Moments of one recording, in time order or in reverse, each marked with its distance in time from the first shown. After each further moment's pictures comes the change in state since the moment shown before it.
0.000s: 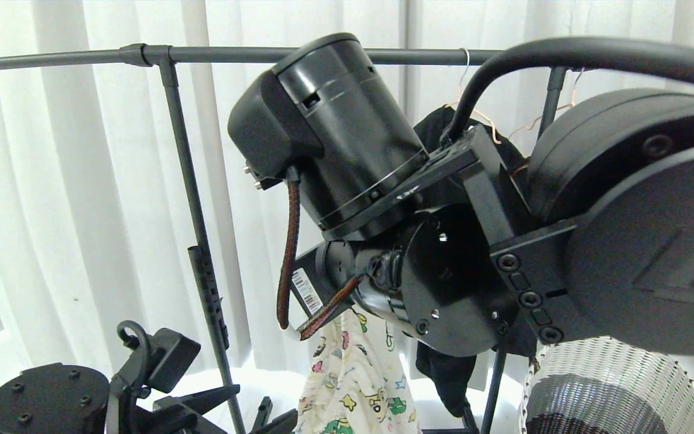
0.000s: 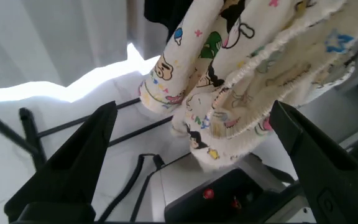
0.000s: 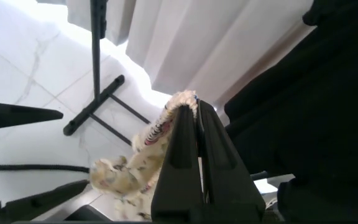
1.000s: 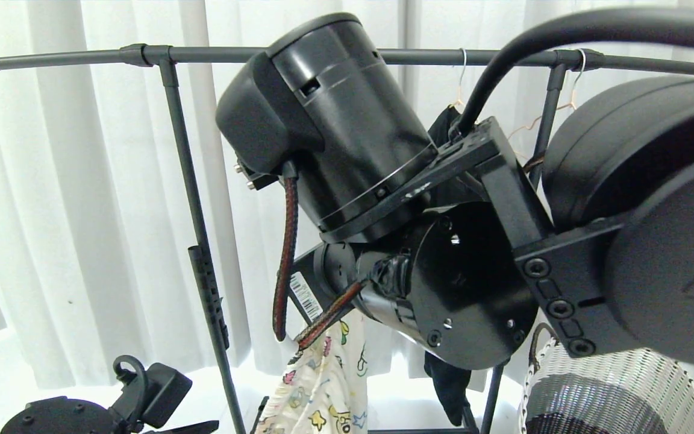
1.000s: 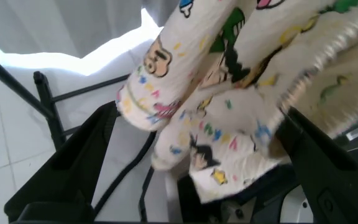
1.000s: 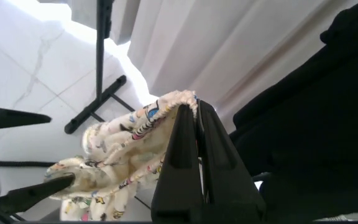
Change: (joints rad) left arm 0.013 0.017 0.110 0.004 0.024 -0.001; right arm 0.019 -0.015 -0.001 0.014 -0.006 -0.013
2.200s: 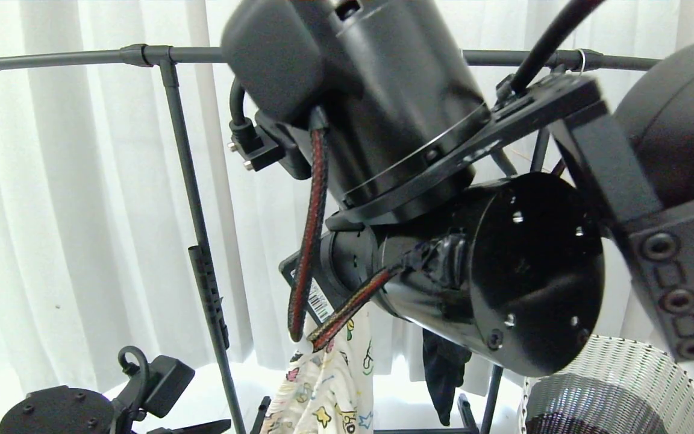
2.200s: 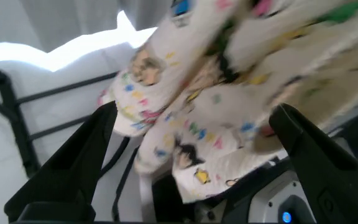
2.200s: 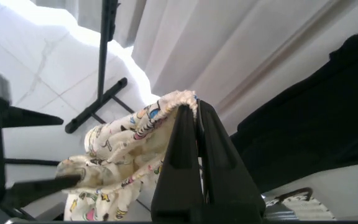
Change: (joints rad) left arm 0.019 0.018 -0.029 -0.004 -0.078 -0.079; right arm 0.020 -0.047 0.000 0.010 -0.001 -0.041
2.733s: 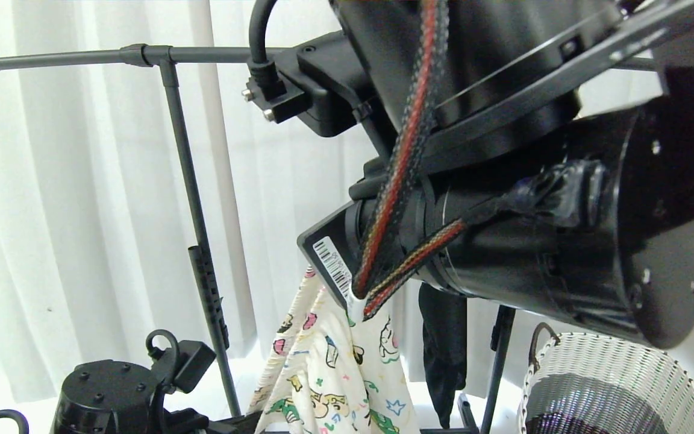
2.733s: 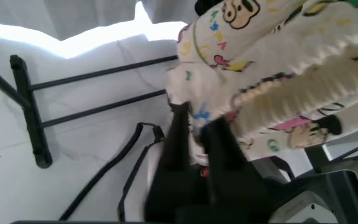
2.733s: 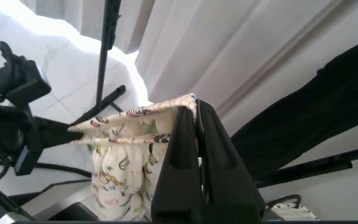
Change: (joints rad) left arm 0.048 0.123 -0.063 -0.003 0.005 0.019; right arm -0.002 -0.062 0.000 0.004 0.000 -0.041
